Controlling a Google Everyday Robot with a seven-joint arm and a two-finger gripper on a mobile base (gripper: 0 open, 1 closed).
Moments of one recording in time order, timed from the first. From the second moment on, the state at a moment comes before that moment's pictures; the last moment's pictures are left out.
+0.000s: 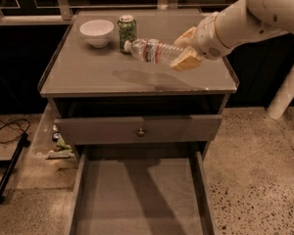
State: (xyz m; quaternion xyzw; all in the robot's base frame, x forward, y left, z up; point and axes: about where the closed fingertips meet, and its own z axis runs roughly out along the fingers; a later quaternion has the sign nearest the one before) arm 0.637 -0.114 0.923 -0.61 0.68 0.04 0.40
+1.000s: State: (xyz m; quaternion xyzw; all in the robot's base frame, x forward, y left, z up) arm 0.713 -0.124 0.900 -0.54 0.74 0.08 0.38
